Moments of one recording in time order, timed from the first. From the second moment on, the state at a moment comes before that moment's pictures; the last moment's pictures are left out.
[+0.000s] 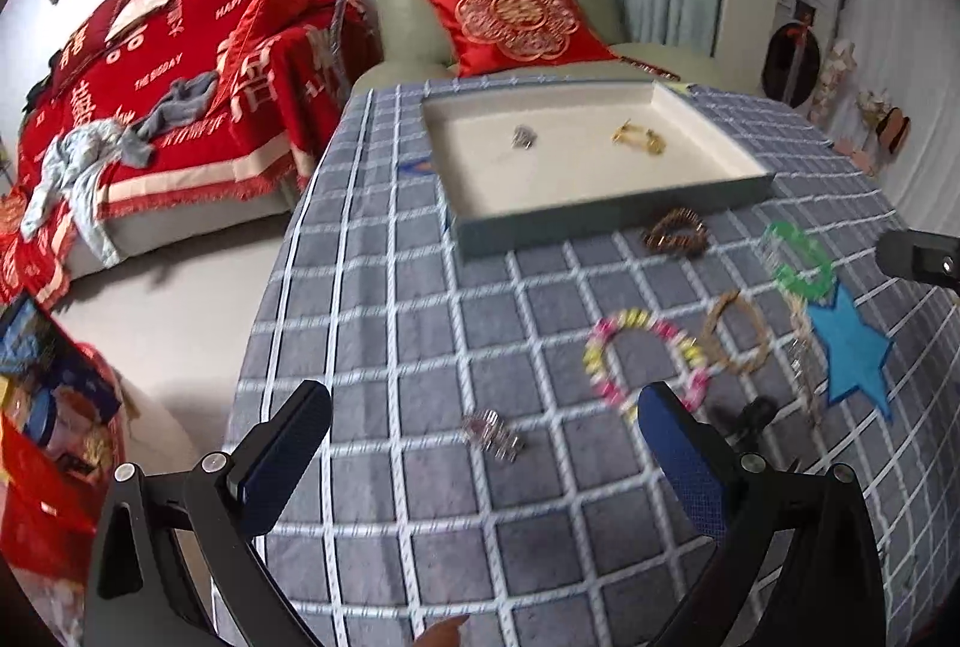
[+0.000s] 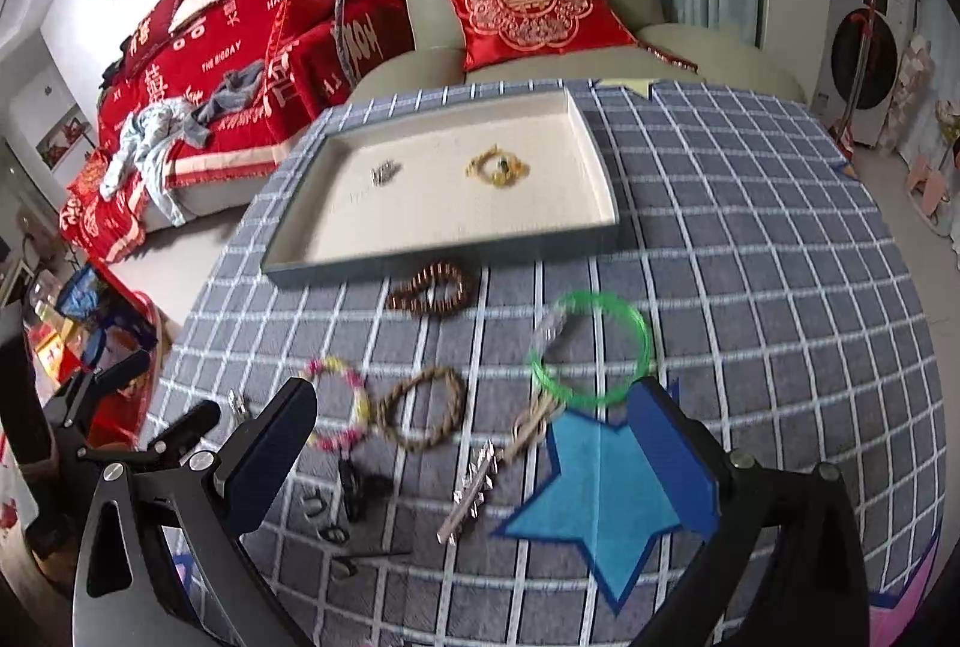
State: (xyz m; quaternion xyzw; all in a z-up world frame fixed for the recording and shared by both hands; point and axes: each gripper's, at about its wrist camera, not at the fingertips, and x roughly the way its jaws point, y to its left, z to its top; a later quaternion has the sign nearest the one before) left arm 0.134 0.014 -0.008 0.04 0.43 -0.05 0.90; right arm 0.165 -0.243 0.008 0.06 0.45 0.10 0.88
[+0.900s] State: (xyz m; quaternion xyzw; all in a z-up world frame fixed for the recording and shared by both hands) left arm 0.140 0.020 -0.057 0.00 0.47 -0.02 0.88; right arm 0.136 -0.231 -0.074 0.07 0.51 0.02 0.86
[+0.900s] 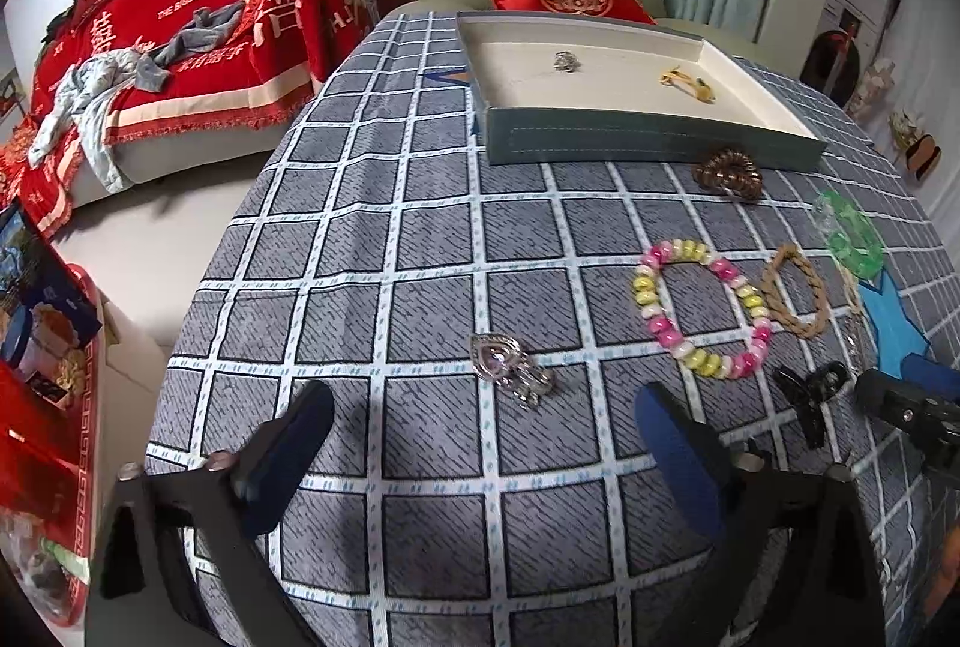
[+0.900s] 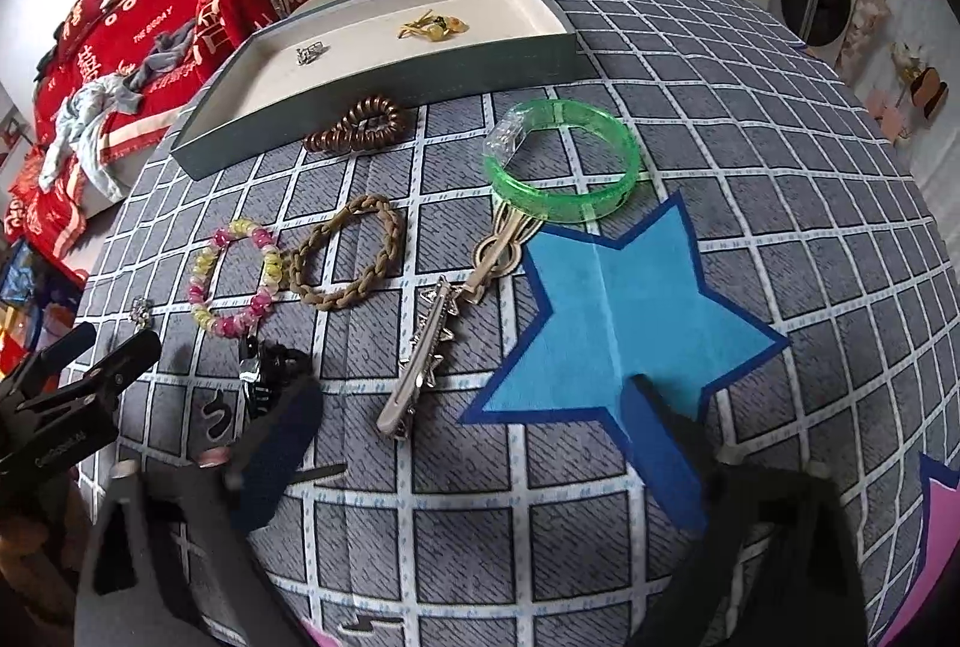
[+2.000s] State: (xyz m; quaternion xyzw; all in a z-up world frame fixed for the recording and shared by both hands) left arm 0.131 0.031 -0.033 -0.06 0.44 -0.08 0.89; right arm 0.125 -0.215 -0.054 0.03 0.49 0.07 0.87
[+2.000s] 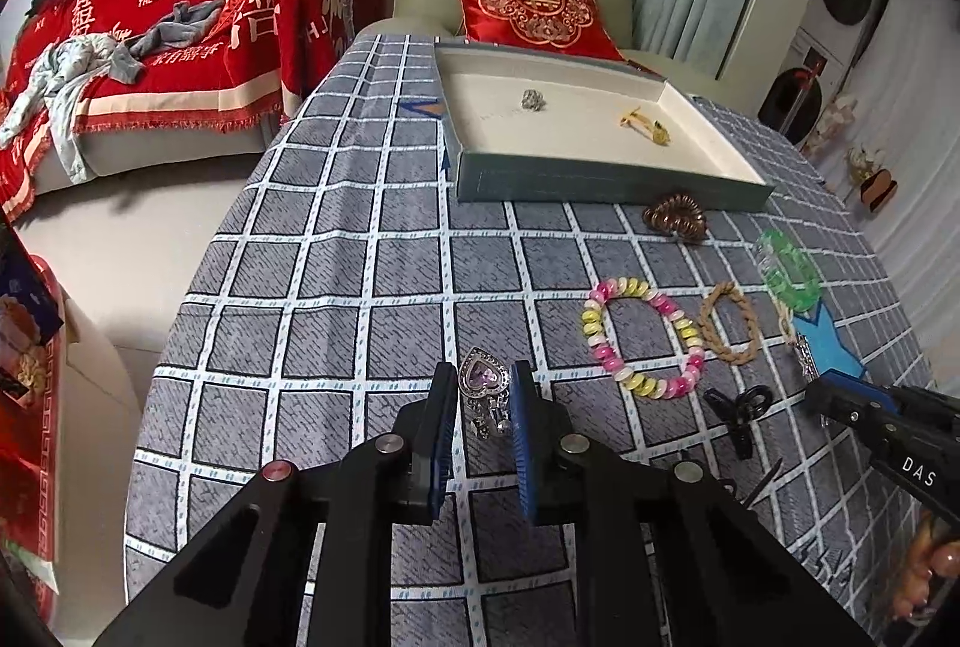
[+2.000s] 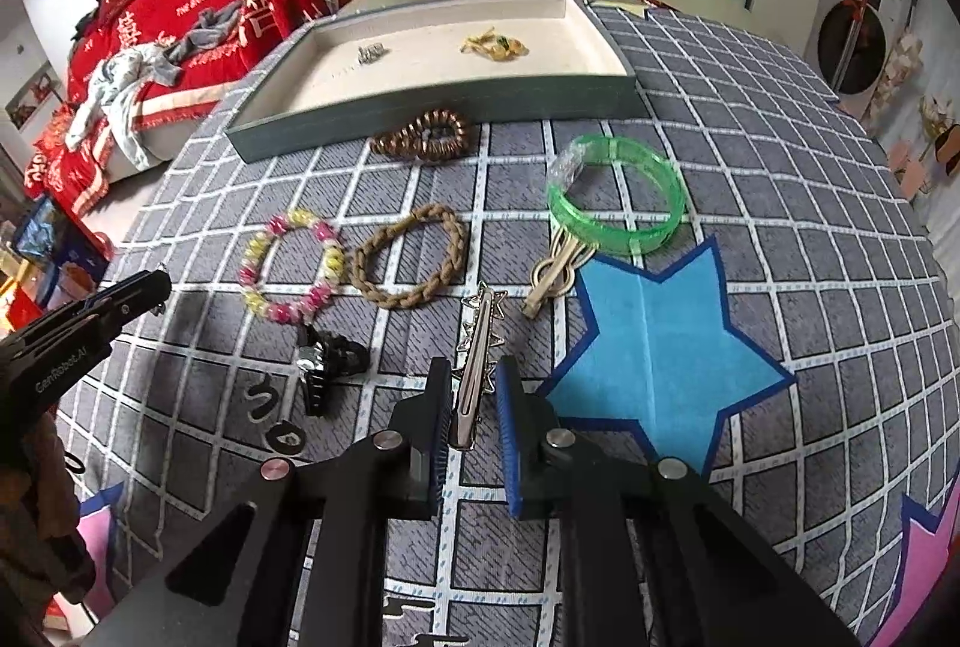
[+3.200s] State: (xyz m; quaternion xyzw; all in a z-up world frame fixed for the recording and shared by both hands) left arm 0.308 -0.025 0.034 -0.02 0.39 -0.09 0.92; right arm 0.313 -0.256 0.012 0.09 0.44 0.08 0.89
